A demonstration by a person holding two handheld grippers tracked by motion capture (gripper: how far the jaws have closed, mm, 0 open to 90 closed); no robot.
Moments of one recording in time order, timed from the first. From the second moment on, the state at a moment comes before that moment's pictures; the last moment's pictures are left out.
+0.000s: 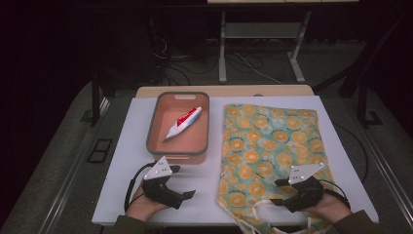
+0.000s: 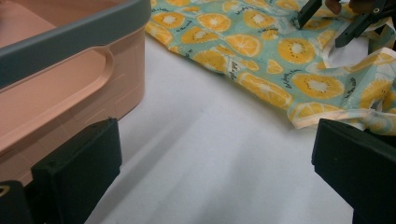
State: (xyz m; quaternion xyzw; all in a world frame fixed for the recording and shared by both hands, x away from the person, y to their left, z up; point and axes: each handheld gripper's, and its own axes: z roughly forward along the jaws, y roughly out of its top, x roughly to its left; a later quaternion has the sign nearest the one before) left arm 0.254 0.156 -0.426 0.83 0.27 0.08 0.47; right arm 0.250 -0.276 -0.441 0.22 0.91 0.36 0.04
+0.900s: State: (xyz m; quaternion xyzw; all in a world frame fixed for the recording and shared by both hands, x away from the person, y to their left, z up) left arm 0.254 0.155 -0.427 0.84 0.27 0.08 0.47; right arm 0.254 -0.265 -0.441 0.21 0.91 0.36 0.06
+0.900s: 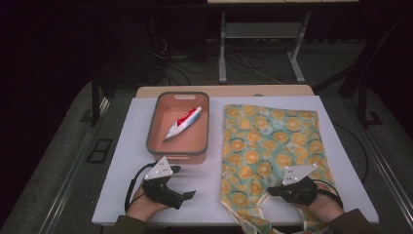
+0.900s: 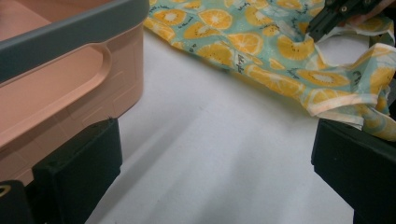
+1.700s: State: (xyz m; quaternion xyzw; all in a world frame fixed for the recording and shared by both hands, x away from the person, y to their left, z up) left arm 0.255 0.157 -0.427 0.83 0.27 0.08 0.47; right arm 0.355 -0.221 -0.429 0.33 0.86 0.37 0.14
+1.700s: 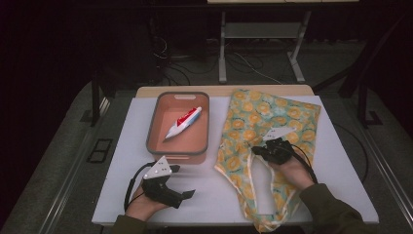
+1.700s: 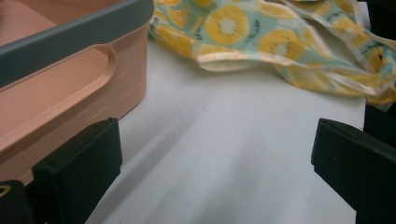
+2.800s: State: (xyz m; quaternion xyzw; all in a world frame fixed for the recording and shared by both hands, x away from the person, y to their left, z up) left arm 0.254 0.155 -0.428 0.83 0.27 0.07 0.47; right arm 0.231 -0.245 -0.410 0.19 0.88 0.43 0.00
